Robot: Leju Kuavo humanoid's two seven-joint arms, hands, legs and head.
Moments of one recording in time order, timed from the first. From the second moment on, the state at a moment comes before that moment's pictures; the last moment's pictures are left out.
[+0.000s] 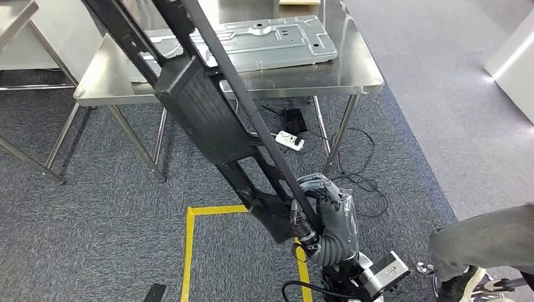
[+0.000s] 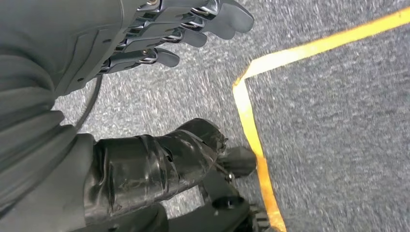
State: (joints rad) left arm -0.12 0.04 -0.95 -0.23 0.84 0.19 -0.22; right arm -0.09 -0.14 0.61 -1.88 -0.09 -0.34 -0.36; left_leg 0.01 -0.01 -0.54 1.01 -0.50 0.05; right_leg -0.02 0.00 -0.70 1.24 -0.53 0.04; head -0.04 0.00
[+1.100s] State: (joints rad) left arm -0.12 0.04 -0.95 -0.23 0.84 0.19 -0.21; right arm -0.09 -0.14 0.61 -1.87 0.00 -0.36 -0.32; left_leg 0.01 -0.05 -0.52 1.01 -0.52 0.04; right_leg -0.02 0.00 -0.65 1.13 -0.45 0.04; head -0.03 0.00
